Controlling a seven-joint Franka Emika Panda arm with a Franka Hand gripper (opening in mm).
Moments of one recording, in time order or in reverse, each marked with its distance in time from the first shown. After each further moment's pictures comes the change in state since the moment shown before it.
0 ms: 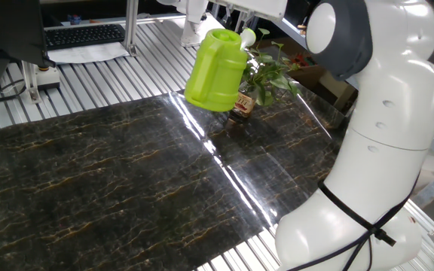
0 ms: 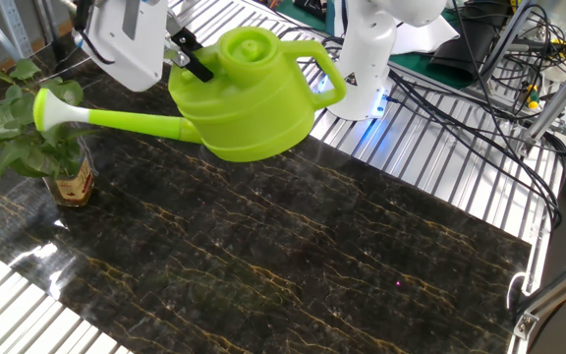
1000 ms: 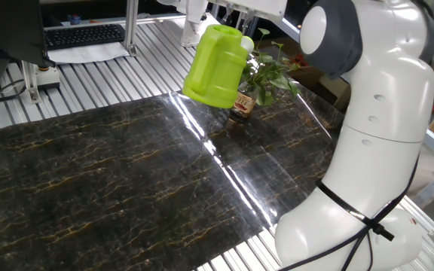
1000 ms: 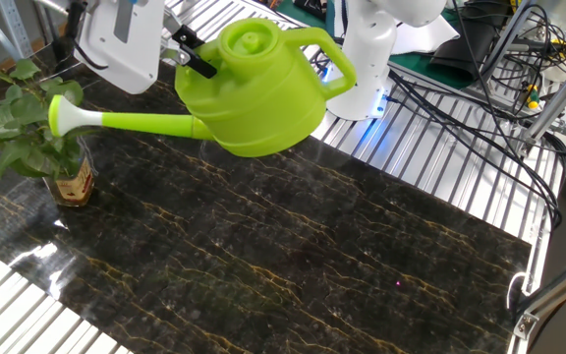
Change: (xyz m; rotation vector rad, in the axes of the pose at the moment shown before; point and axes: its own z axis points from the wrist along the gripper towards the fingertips) arm 0.002 0.000 -0.002 0.011 0.137 0.023
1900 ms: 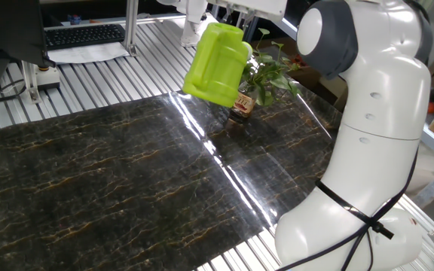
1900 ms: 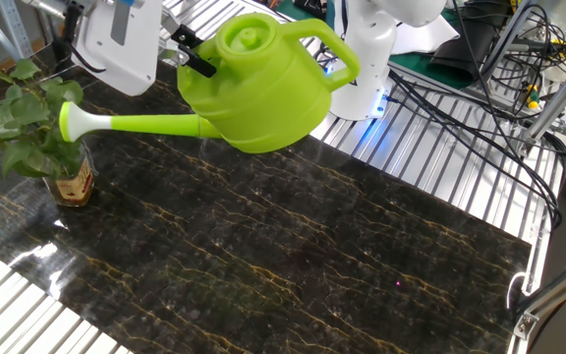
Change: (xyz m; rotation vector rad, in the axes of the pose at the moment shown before) arm -0.001 0.000 -0.001 0.006 0.016 0.008
